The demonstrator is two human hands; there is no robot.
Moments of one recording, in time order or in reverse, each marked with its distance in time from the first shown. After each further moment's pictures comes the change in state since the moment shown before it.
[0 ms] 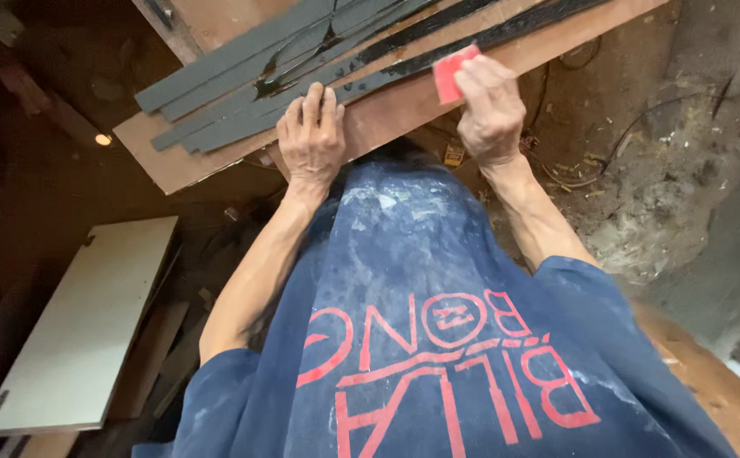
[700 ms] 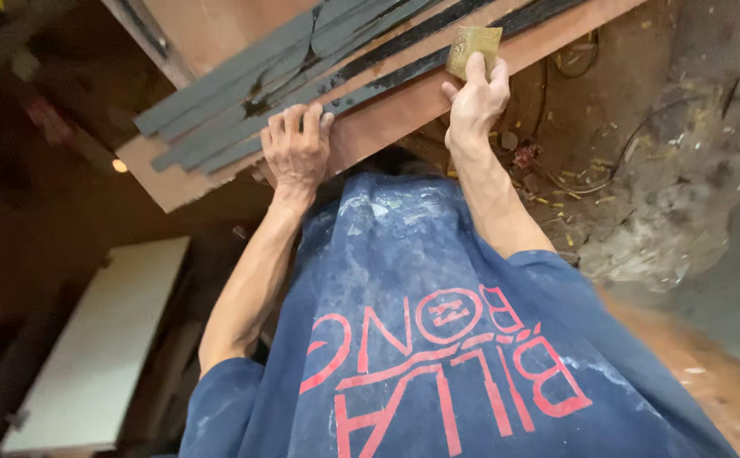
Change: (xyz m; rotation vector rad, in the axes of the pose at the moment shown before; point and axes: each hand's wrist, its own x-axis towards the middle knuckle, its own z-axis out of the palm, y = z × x) left_hand 0.015 0.005 -0.005 -0.048 0.081 0.014; right_hand 0.017 0.013 0.033 0.879 0.425 1.449
